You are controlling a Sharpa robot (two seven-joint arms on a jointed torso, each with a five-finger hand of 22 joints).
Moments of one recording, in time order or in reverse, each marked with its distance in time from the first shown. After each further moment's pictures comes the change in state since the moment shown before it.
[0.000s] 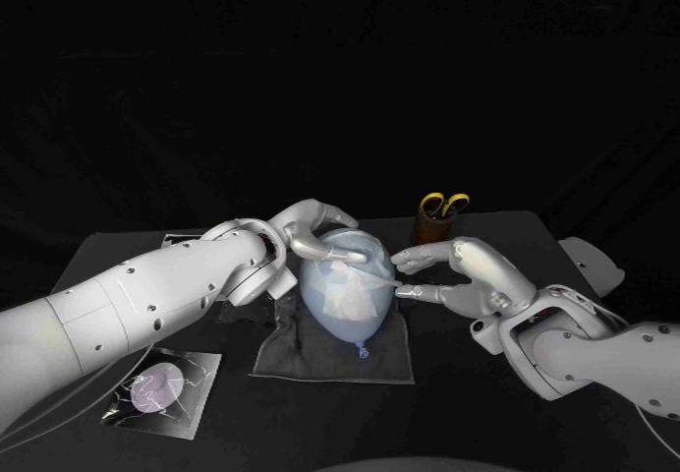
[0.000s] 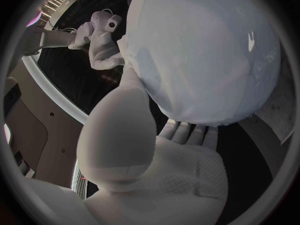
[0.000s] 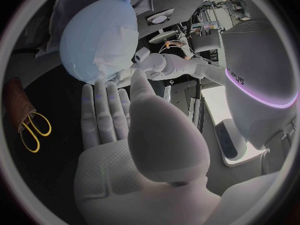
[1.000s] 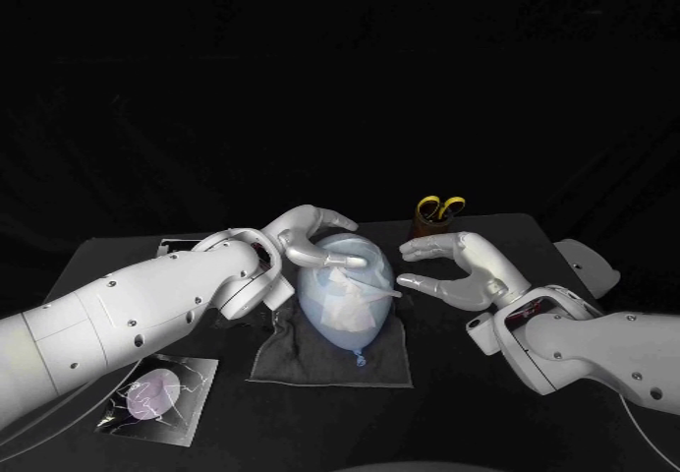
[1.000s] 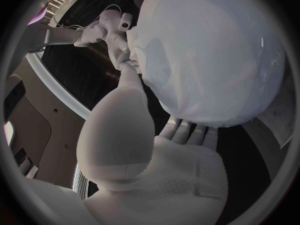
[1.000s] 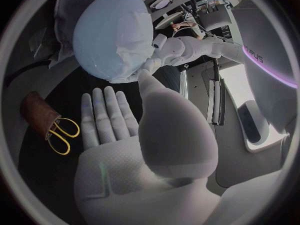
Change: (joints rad) left arm -0.001 -0.050 -0.003 0.098 0.026 -0.037 0.011; left_hand -0.049 -0.001 -0.027 -0.001 0.000 -0.038 -0.005 -0.018 -0.013 -0.031 -0.030 0.001 -0.002 -0.035 0.020 -0.013 -0.009 0.000 0.000 0.000 0.000 0.000; right arm 0.001 0.022 0.000 -0.050 0.311 0.033 0.037; right_hand -0.205 -0.138 0.248 -0.003 -0.041 -0.069 0.032 -0.023 0.074 -0.143 0.056 -0.004 -0.002 -0.231 0.072 -0.098 0.035 -0.009 -0.225 0.045 -0.111 0.077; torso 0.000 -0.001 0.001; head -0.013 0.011
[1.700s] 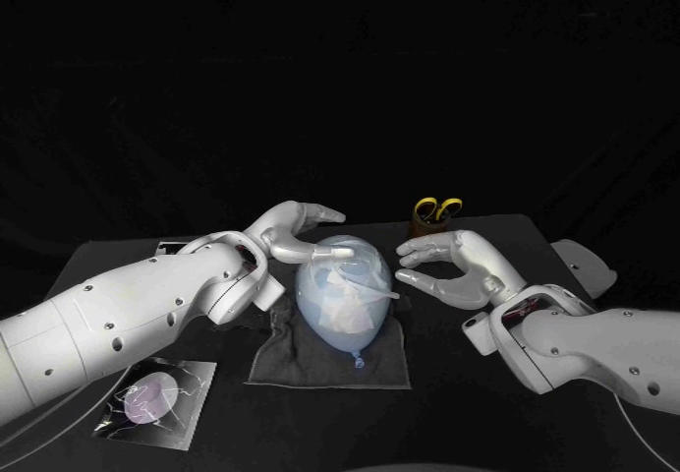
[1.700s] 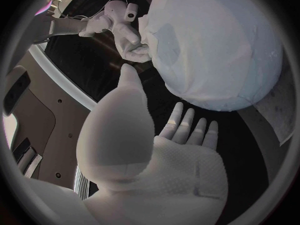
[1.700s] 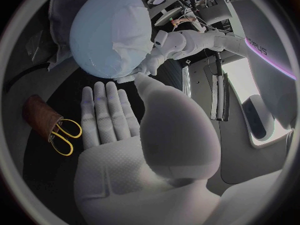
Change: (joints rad) left arm -0.001 -0.046 -0.001 0.026 0.092 -0.047 0.074; left_hand -0.013 -0.002 0.000 0.000 0.000 0.000 0.000 0.000 -0.004 0.019 0.012 0.019 0.000 0.023 -0.001 0.020 0.001 0.000 0.007 0.000 0.004 0.002; right arm 0.010 0.002 0.002 0.014 0.073 0.014 -0.003; right_hand -0.013 -0.041 0.183 0.012 -0.002 0.041 -0.004 0.000 0.058 0.103 -0.029 0.004 0.002 0.069 -0.033 0.081 0.104 0.007 0.114 -0.014 0.000 0.146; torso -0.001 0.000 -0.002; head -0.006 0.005
